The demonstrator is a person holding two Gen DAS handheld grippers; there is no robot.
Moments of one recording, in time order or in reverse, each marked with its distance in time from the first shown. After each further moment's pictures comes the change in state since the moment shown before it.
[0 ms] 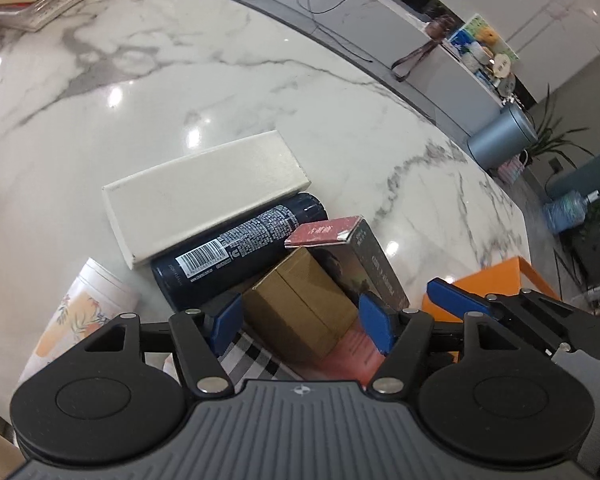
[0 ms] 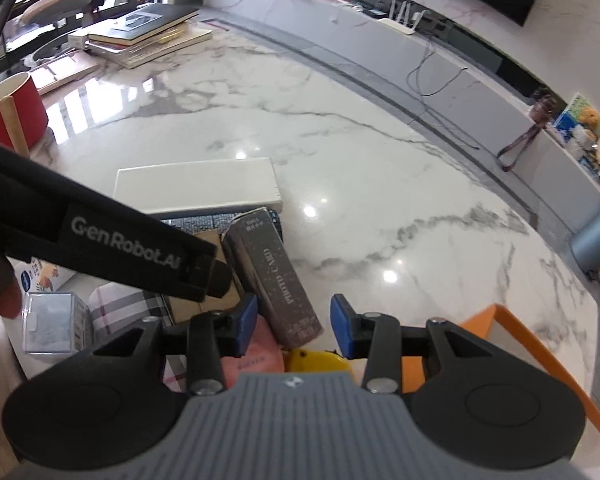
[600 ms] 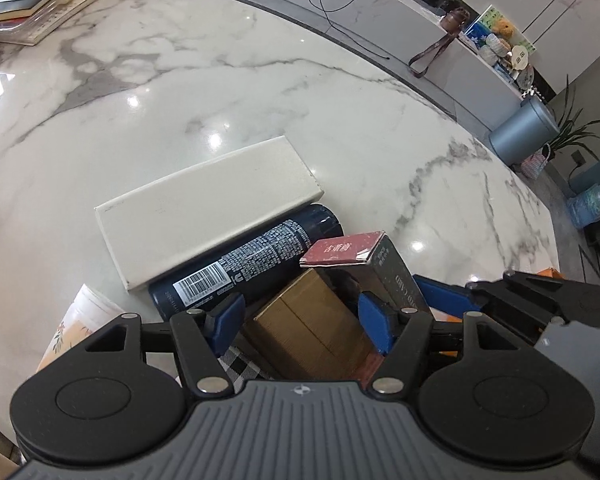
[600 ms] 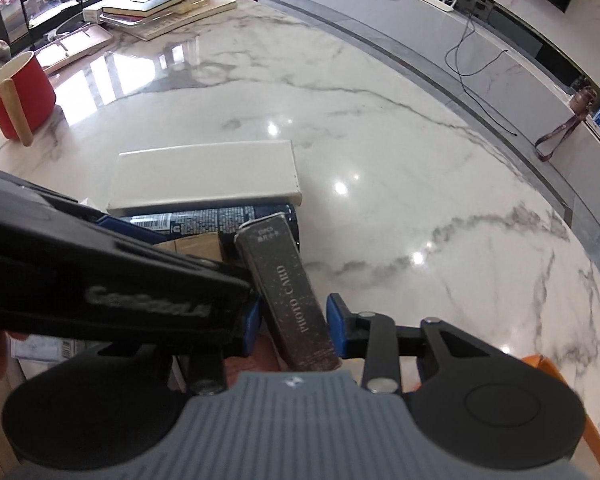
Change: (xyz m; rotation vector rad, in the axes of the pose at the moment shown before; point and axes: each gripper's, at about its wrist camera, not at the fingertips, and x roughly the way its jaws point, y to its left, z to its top) left arm 0.020 -0.011 0.009 0.025 -0.002 0.088; right arm 0.037 -0.005 0.020 -0.036 0.087 0.080
